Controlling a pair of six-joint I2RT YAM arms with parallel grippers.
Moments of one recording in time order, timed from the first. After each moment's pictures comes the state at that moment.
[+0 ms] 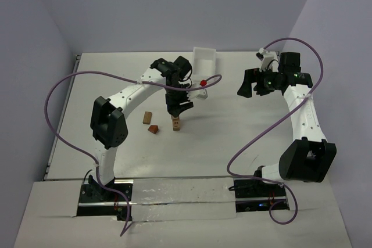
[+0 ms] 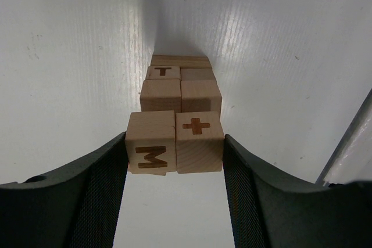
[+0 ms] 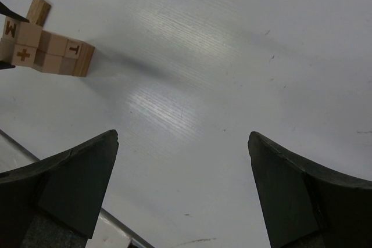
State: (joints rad) left arm -0.73 2.05 1.95 -1.27 0.24 0.74; right arm -0.16 1.38 1.32 -0.85 -0.62 -0.25
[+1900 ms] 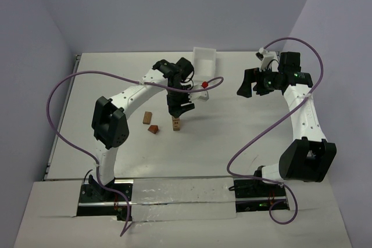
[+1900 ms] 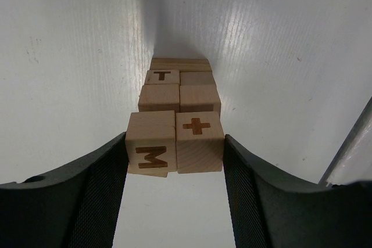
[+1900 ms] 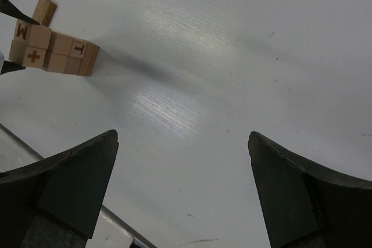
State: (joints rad) left arm -0.75 2.06 1.95 -1.26 0.22 0.74; right arm -0.16 1.39 1.32 -0.86 -0.64 -0.25
